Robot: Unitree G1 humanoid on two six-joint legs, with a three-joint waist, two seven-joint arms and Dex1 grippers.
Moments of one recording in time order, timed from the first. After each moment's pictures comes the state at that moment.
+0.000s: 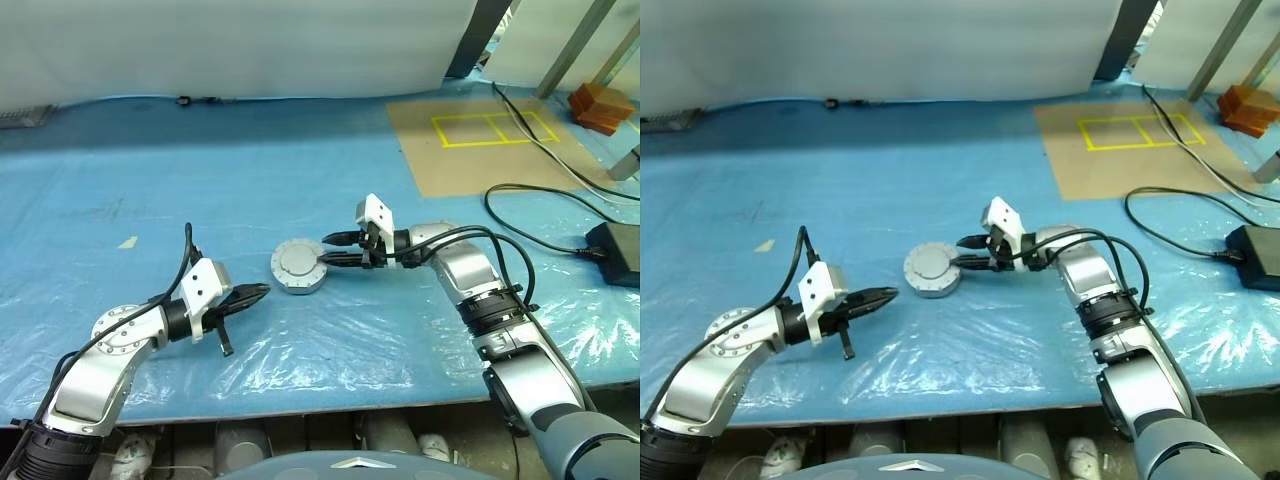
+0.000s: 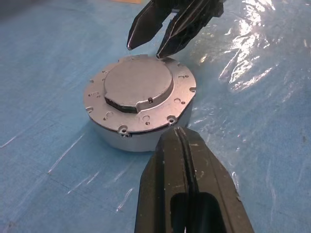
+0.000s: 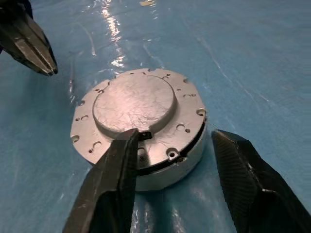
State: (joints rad) left arm 0.06 0.62 -0.01 -0.37 -0.34 0.24 -0.88; right arm -0.65 -0.39 0.24 0.35 0.19 0.33 1.15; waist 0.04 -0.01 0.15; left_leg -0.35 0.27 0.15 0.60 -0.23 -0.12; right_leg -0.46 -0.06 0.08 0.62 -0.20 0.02
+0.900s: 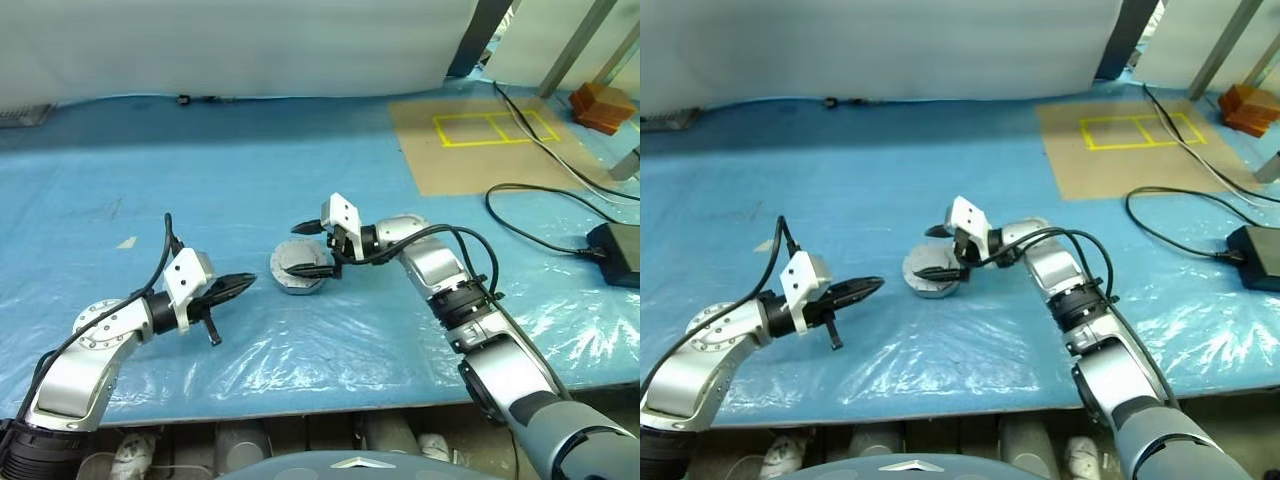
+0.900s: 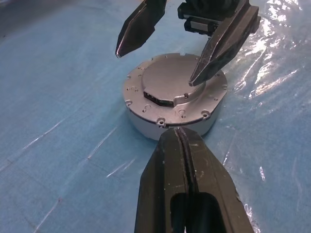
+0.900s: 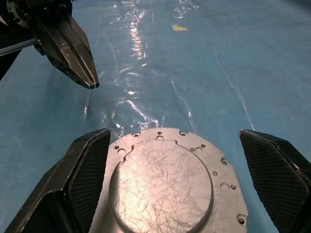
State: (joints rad) left arm 0.06 0.66 0.07 -0.37 -0.37 0.27 -0.87; right arm -0.74 -0.27 0.33 0.39 0.14 0.19 1.14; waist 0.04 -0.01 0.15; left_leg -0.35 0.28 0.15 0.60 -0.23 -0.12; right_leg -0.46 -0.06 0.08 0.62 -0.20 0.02
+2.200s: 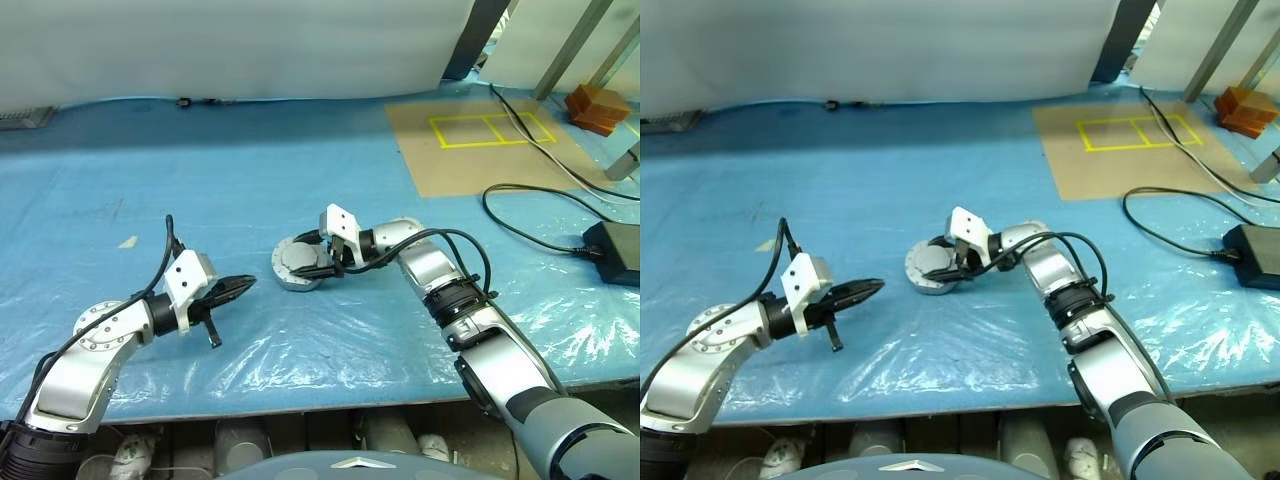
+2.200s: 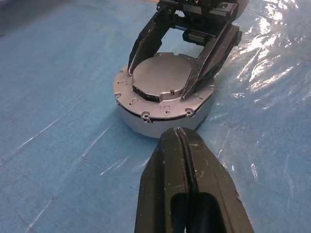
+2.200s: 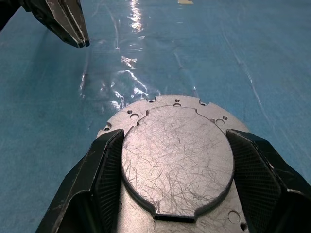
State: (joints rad) left arm 0.06 0.65 0.05 -0.37 -0.37 0.27 -0.86; right arm -0.75 -0.27 0.36 0.53 0.06 0.08 1.16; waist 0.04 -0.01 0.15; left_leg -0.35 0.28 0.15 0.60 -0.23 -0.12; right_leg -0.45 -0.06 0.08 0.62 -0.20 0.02
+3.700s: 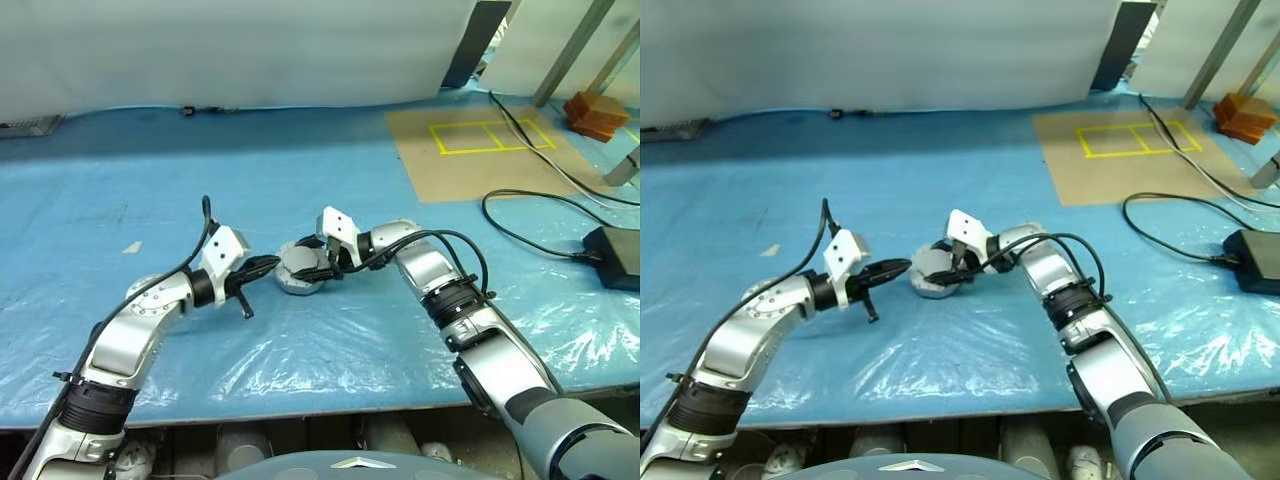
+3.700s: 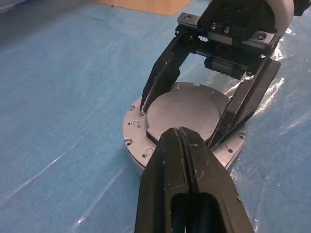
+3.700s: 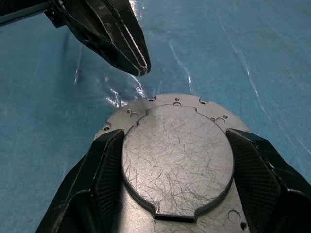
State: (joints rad) left arm -0.19 0.53 -0.10 -0.20 -0.31 0.35 -0.79; right arm -0.75 -0.26 0.37 0.51 0.02 0.17 1.15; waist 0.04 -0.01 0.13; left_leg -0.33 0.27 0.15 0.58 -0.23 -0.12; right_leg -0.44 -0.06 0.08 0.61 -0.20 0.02
